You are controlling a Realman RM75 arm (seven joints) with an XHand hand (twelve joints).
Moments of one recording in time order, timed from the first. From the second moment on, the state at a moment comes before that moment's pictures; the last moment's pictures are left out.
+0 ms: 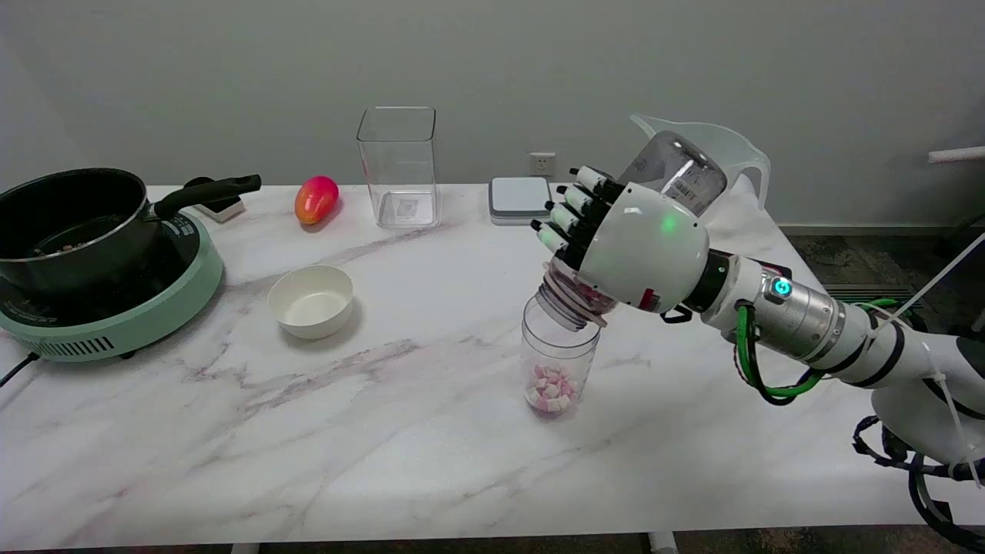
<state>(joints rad) -0.26 -0.92 -1.30 1.80 -0.67 0.92 0.44</state>
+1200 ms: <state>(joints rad) -0.25 -0.94 -1.28 1.75 -0.06 0.80 0.39</state>
